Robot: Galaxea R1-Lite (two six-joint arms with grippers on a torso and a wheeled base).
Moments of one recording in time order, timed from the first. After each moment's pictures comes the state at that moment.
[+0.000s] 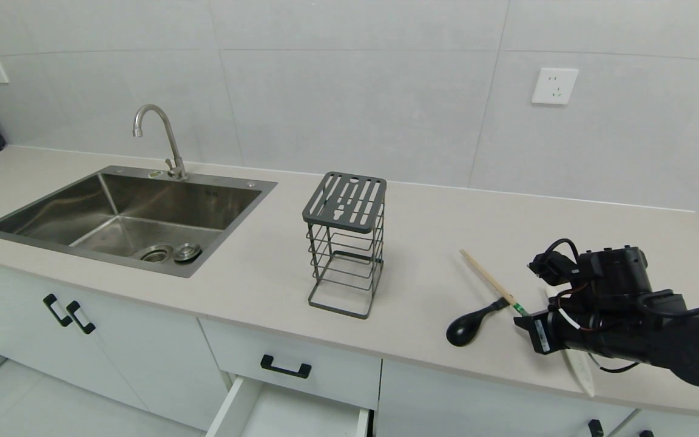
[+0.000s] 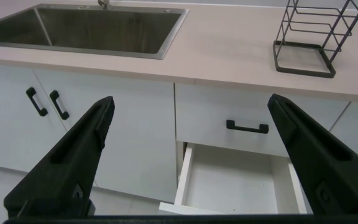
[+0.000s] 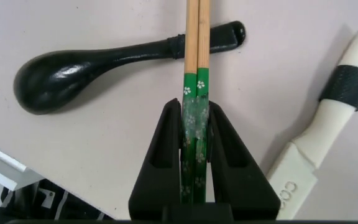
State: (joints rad) left arm 0.00 0.00 0.00 0.00 -0.04 0.02; right arm 0.20 1.91 -0.52 -0.59 0.06 -0.06
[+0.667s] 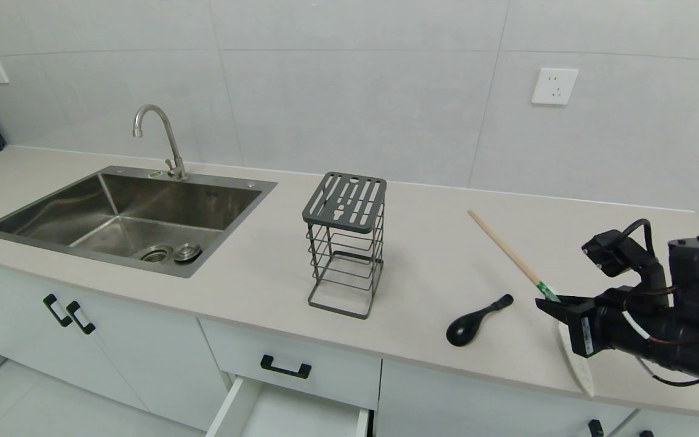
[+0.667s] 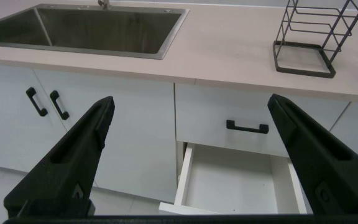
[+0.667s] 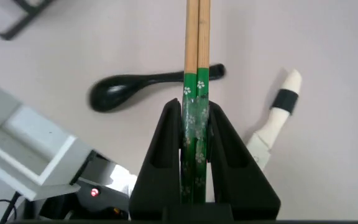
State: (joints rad) left arm 0.00 0.00 0.00 0.00 -0.04 0.02; right arm 0.26 1.55 -0.39 -0.59 0.10 -0.07
